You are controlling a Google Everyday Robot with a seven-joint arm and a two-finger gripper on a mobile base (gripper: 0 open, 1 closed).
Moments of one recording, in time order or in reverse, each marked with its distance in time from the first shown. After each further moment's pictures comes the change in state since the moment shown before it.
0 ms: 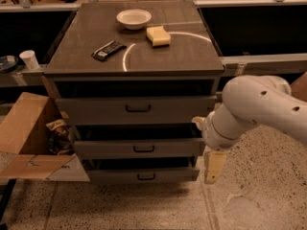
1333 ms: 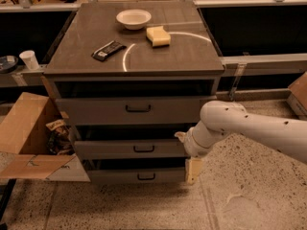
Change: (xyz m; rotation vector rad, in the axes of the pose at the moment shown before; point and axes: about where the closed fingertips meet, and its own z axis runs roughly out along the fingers) arm 0.002 -0.031 0.151 -0.098 -0.133 -0.030
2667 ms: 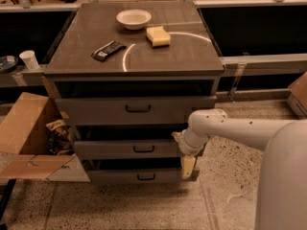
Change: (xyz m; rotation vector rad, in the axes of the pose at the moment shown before) arm 0.043 -0.060 0.084 0.056 0.089 -0.084
